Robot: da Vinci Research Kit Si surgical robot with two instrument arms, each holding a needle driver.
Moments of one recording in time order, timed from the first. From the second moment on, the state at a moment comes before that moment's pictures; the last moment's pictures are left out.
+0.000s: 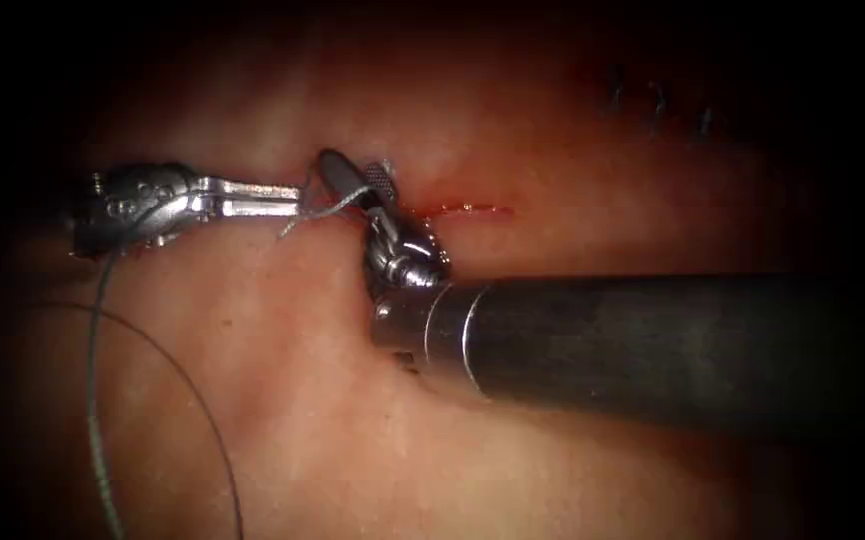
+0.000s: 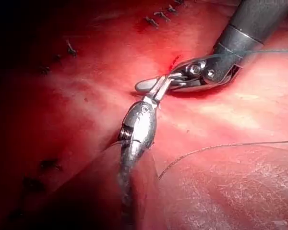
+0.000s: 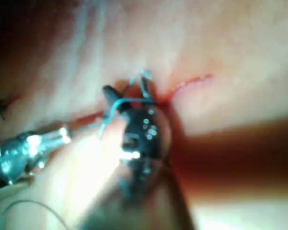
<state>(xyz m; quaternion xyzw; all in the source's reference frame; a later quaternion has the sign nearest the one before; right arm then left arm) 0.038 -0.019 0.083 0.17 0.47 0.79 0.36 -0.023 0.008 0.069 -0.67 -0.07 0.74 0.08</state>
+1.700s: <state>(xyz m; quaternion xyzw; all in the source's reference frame) 0.040 -0.019 0.077 0.09 0.50 0.70 0.50 -0.017 0.015 0.078 -0.63 -0.06 0.76 0.14</state>
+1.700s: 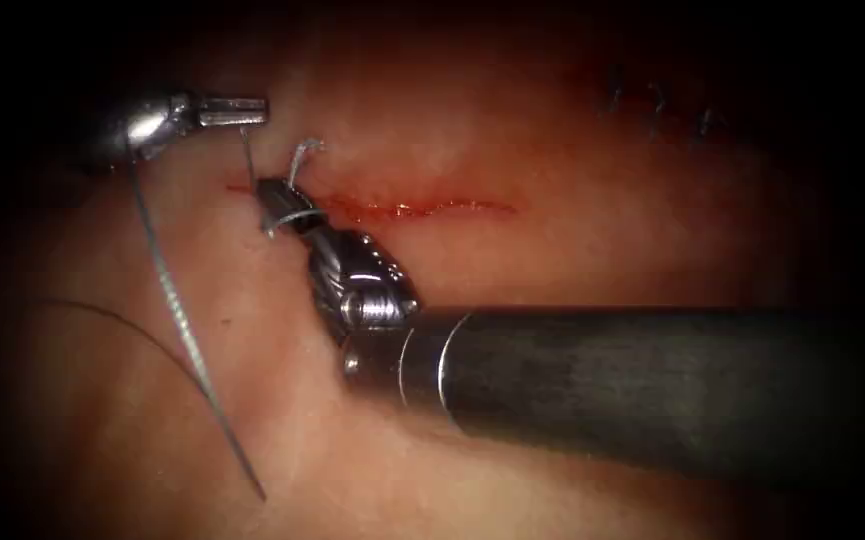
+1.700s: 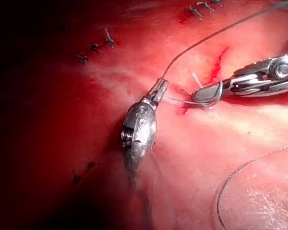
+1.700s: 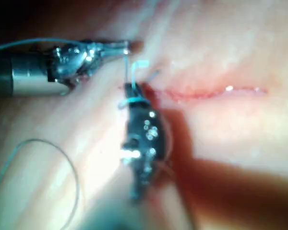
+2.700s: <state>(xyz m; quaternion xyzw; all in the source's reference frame) 0.040 -0.021 0.077 0.13 0.52 0.45 0.71 -0.019 0.026 0.081 -0.63 -0.06 0.76 0.16</state>
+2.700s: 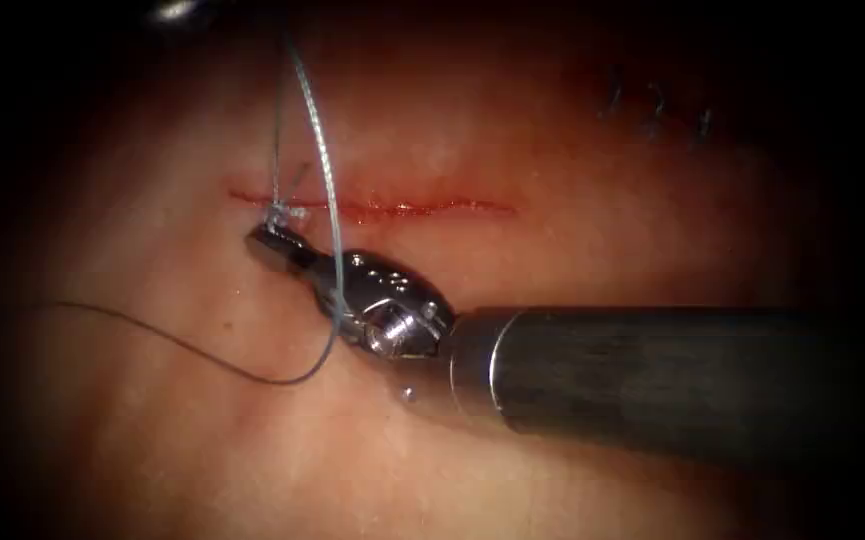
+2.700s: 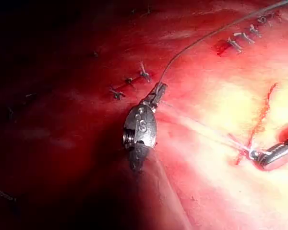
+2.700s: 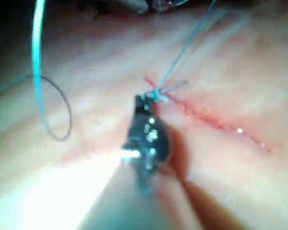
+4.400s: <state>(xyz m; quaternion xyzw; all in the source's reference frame) 0.040 -0.022 0.077 -0.04 0.56 -0.08 0.82 -0.021 0.031 0.084 -0.61 -0.03 0.77 0.18</state>
